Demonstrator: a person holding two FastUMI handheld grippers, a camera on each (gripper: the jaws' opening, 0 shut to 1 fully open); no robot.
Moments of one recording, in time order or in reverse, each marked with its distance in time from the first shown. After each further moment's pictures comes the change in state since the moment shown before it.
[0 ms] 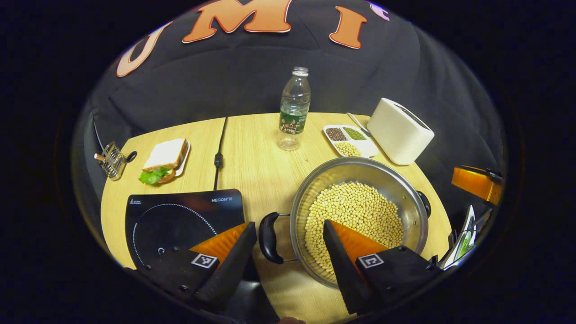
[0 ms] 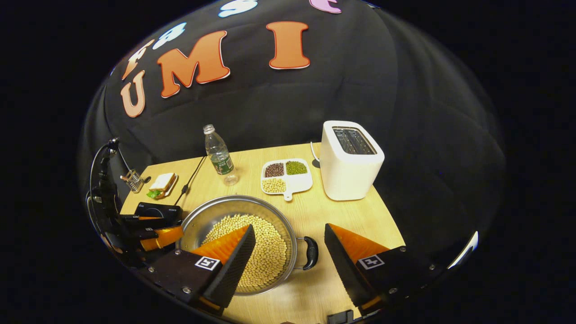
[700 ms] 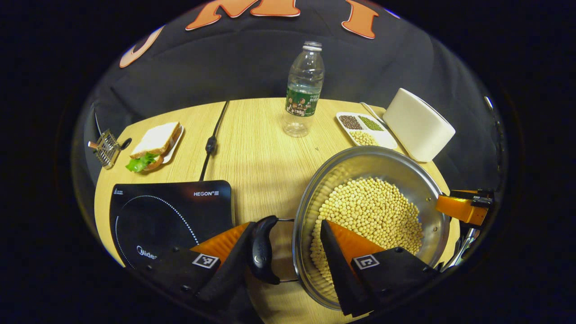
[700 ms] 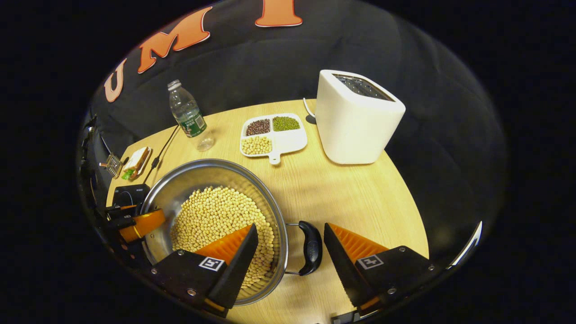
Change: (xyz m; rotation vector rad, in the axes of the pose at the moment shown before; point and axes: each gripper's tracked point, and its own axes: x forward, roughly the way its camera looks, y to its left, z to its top) left arm 0.044 0.008 -0.019 -0.017 0.040 0.056; right arm 0.072 -0.011 -0.072 0.029 0.239 -0.053
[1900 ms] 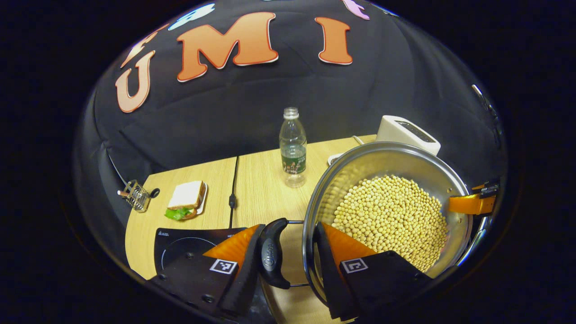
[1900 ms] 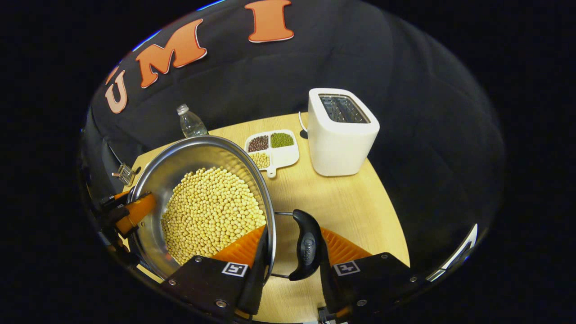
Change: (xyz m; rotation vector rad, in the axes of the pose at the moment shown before) left arm -0.093 -0.028 0.091 0.116 -0.251 0.086; right arm -0.063 -0.034 0.044 0.002 -0.061 0.043
